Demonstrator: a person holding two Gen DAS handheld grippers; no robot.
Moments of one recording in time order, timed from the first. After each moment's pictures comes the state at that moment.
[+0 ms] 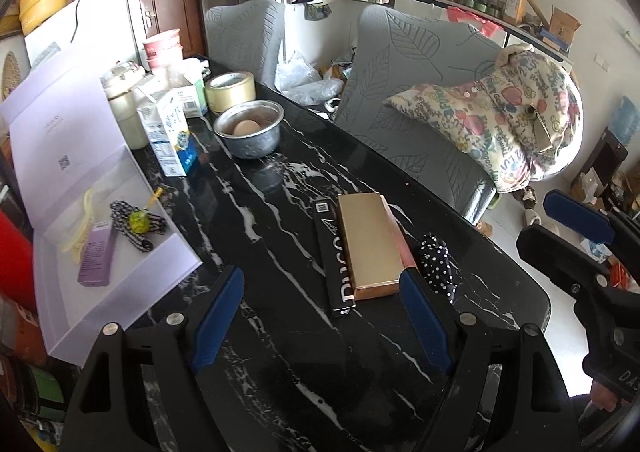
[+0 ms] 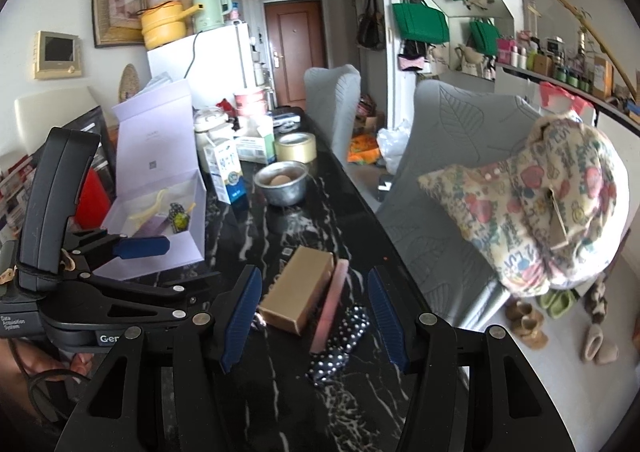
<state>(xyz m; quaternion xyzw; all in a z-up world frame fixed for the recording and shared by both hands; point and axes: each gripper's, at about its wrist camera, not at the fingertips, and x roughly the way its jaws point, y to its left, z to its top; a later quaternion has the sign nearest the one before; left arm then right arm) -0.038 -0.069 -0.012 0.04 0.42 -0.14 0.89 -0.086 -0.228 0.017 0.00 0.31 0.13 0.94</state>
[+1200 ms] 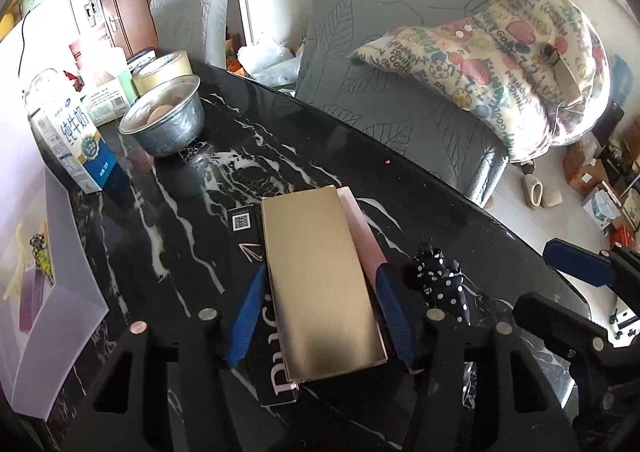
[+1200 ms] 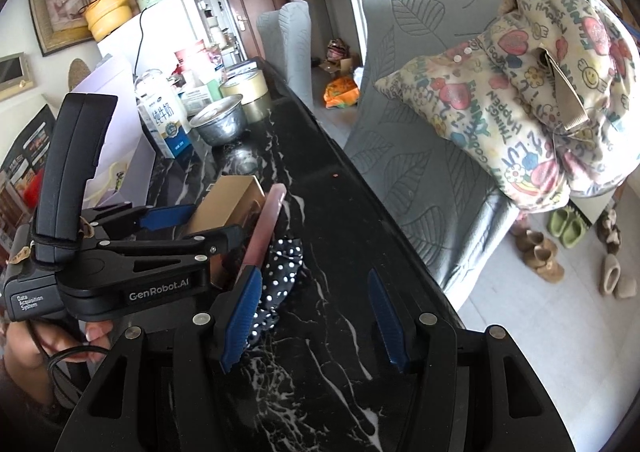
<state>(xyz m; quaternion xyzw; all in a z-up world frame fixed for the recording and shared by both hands) 0.022 -0.141 -0.083 0.10 0.45 -0.16 0.87 -0.052 -0.284 -0.066 0.07 0.40 0.11 0.91</state>
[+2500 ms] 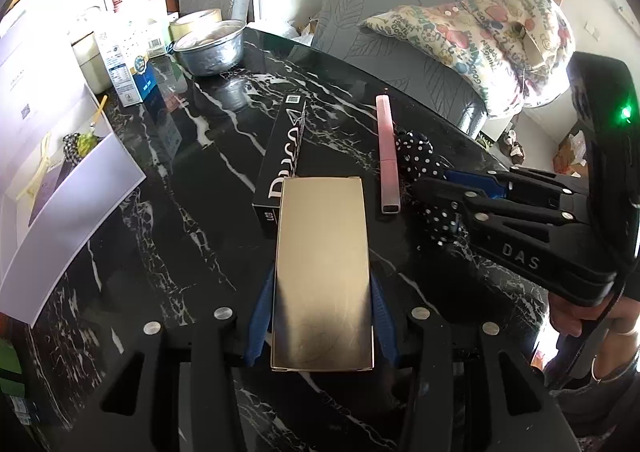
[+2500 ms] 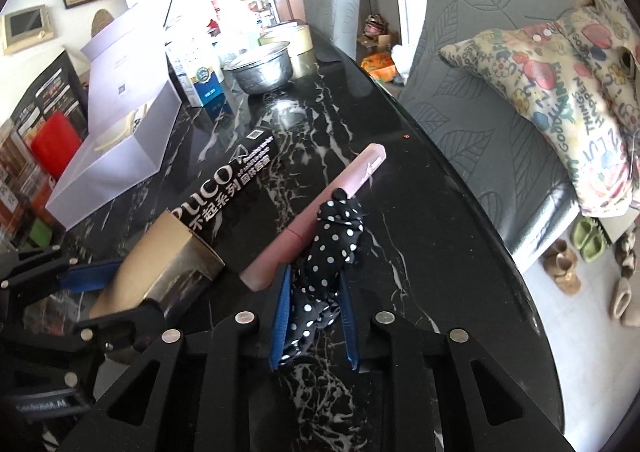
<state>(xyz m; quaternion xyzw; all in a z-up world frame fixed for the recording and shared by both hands) -0.068 -0.079 -0.087 0.06 0.49 -0.17 0.86 -0.036 -0.233 -0.102 0.03 0.44 0.16 0.88</state>
